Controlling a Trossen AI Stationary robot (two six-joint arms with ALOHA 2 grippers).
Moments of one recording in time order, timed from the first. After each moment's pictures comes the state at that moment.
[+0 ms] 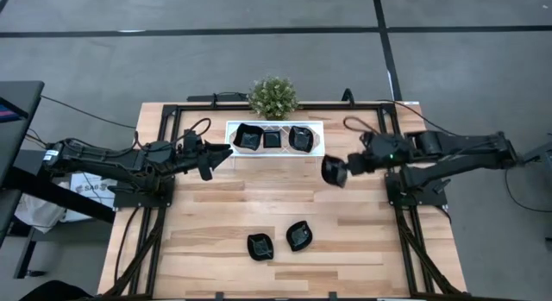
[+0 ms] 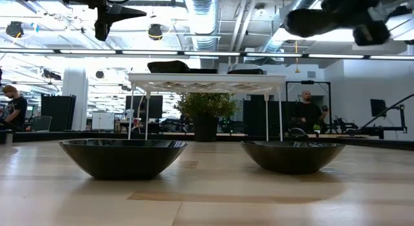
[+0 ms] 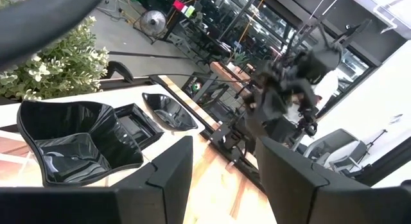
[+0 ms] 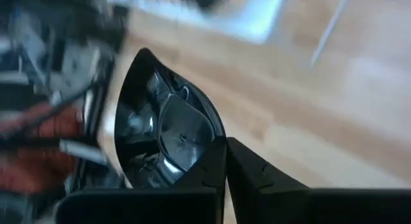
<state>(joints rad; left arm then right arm) -0.12 0.87 0.51 0.17 -0.44 -0.63 0.06 0.76 0.85 -0.80 0.14 1.24</state>
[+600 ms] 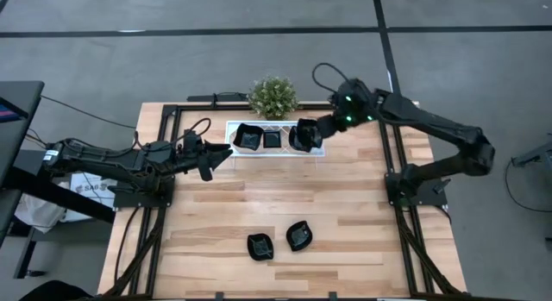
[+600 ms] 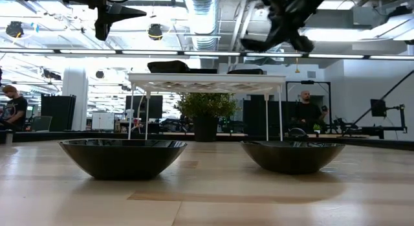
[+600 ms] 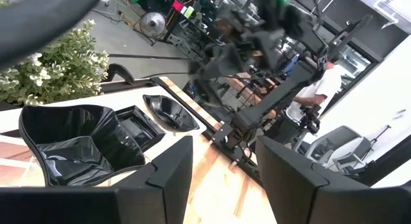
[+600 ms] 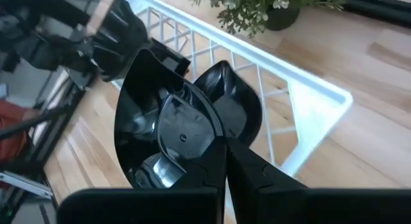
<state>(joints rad) -0.12 0.87 0.51 0.17 -0.44 -0.61 -0.49 1.22 1.22 -0.77 -0.19 0.61</state>
